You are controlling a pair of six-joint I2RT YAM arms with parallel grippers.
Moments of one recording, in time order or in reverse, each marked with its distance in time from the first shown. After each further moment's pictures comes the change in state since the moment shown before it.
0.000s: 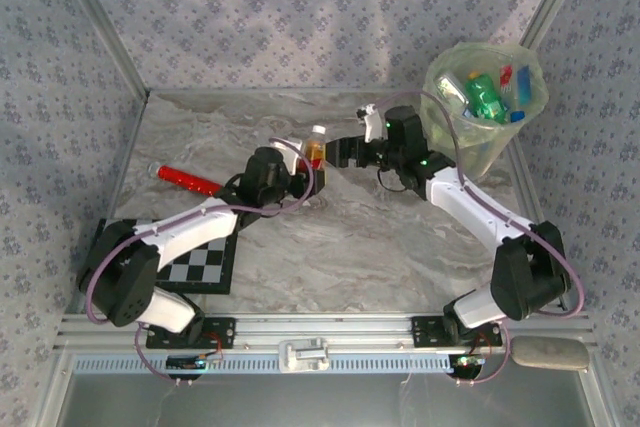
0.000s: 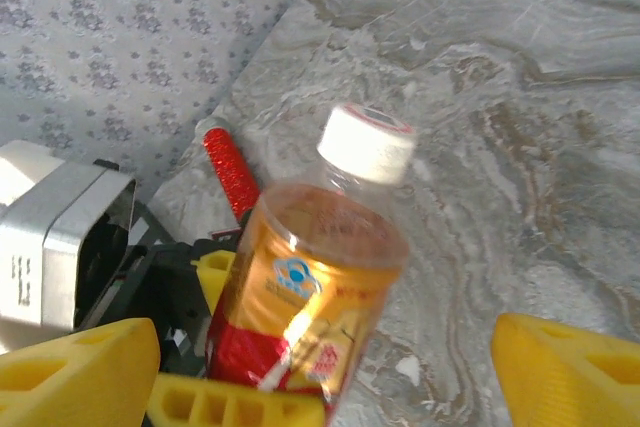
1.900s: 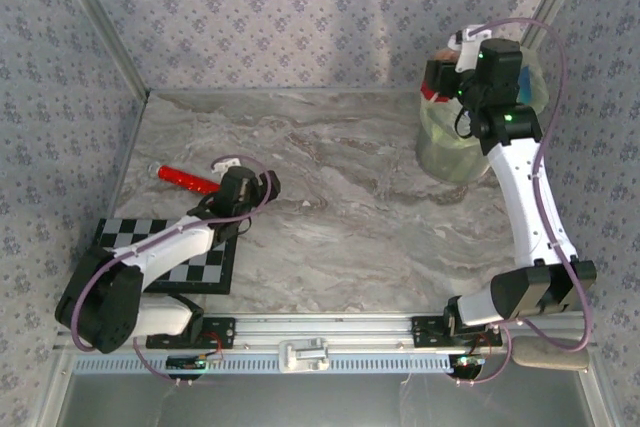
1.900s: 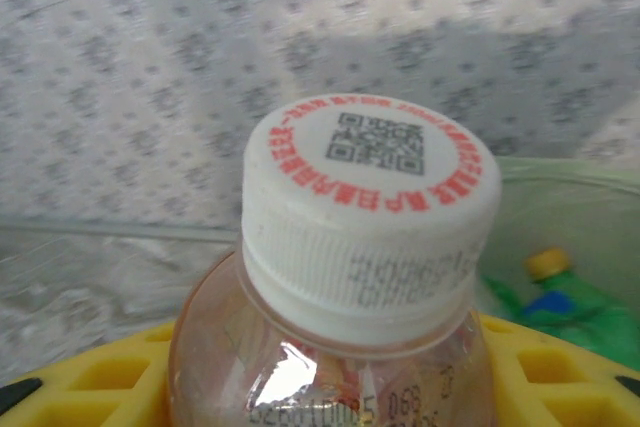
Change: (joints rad) left arm 0.148 -0.162 -0.226 -0.157 -0.414 -0.379; right arm -0.388 -0.039 0.531 -0.412 0.471 -0.341
